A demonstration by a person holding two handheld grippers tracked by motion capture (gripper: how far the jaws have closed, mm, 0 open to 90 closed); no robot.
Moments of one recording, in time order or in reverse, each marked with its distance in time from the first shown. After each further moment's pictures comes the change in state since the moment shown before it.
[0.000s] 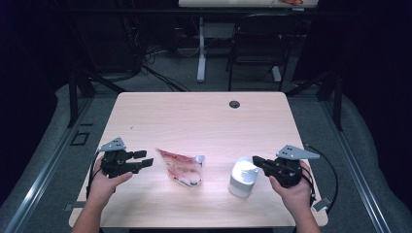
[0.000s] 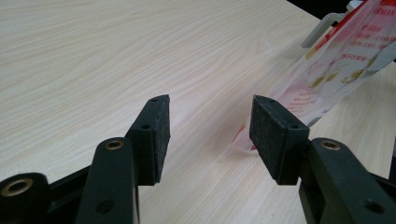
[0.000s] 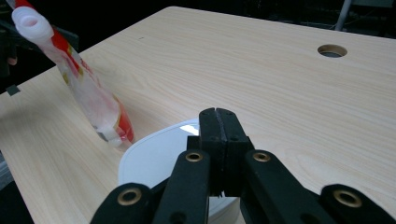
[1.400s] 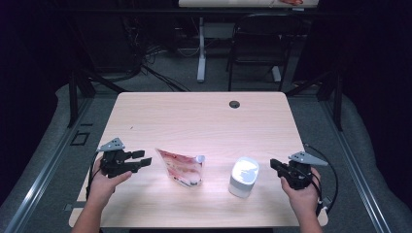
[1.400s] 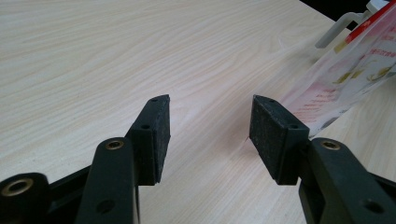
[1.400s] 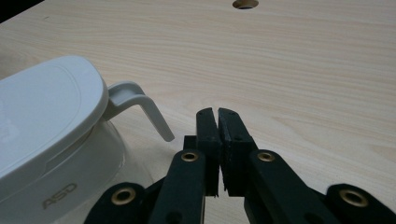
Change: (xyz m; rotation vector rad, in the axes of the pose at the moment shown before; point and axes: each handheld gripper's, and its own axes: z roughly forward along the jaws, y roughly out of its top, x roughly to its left) left arm 0.008 -0.006 0.001 0.001 0.033 -0.020; right arm -0.047 -0.047 0.002 0.049 -0.239 0.126
